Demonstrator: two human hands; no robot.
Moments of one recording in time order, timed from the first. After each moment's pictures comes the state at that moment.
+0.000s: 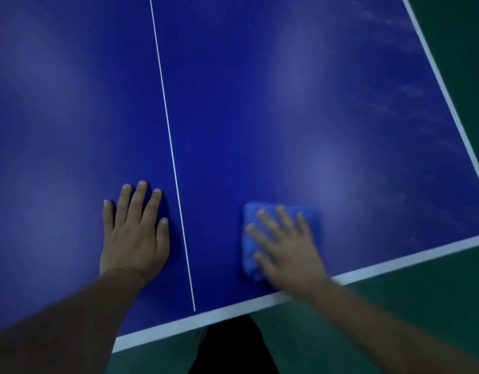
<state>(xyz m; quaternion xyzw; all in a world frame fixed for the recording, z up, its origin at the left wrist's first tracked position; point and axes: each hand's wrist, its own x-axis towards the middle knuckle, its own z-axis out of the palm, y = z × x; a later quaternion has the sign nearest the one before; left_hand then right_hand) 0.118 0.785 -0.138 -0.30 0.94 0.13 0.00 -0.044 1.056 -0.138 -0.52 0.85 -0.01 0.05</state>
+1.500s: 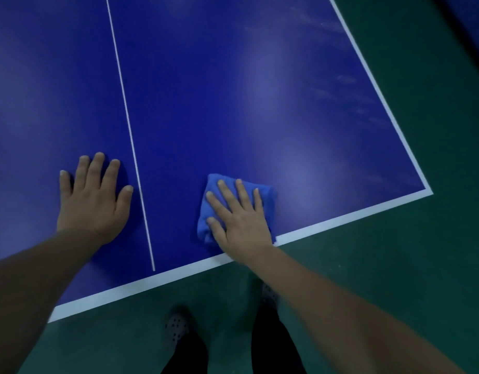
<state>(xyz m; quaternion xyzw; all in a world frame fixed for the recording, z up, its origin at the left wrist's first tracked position) 0.124 0.785 -0.141 -0.29 0.95 0.12 0.01 -0.003 1.055 -0.126 -0.40 0.91 0.02 0.12</state>
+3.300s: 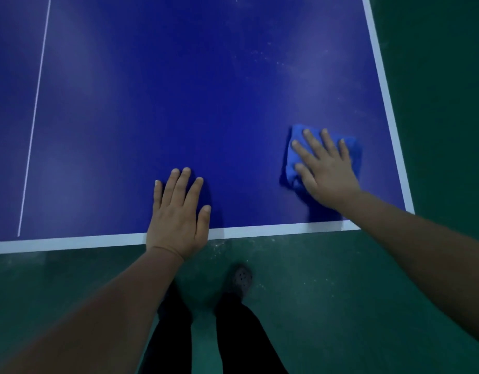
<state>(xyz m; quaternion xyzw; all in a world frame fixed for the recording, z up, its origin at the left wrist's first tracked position) -0.040 1.123 -0.135 -0.30 0.94 0.16 0.00 -0.335 1.297 -0.128 -0.49 0.87 0.03 0.08</state>
